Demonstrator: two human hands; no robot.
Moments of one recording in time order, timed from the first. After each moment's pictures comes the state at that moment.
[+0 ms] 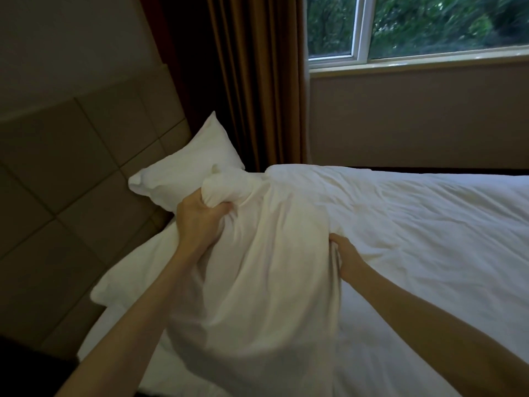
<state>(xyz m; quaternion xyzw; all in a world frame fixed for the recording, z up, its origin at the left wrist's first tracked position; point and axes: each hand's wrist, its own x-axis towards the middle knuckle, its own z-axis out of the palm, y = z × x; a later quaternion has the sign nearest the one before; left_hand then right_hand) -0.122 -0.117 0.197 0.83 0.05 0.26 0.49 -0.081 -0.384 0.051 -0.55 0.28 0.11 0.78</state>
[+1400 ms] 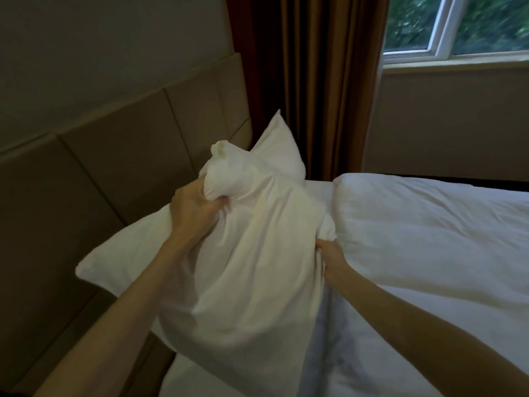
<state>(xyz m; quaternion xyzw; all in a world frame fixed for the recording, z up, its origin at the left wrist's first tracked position) 0.047 0.278 0.201 0.88 0.01 0.28 0.37 0.079 0.041 0.055 -0.54 0.24 0.04 0.81</state>
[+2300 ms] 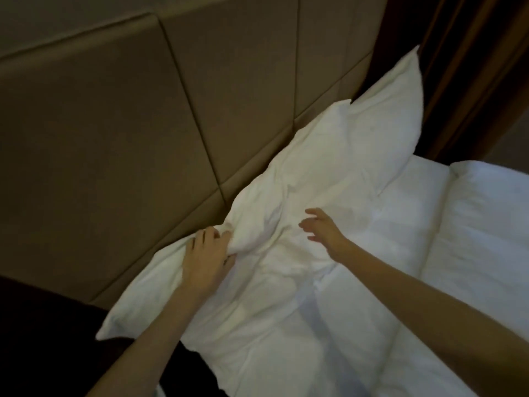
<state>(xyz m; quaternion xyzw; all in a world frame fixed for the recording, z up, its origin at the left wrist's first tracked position) -0.024 0.441 0.001 0.98 0.16 0.07 -0.10 0.150 0.237 0.001 -0.71 0.02 0.33 0.62</state>
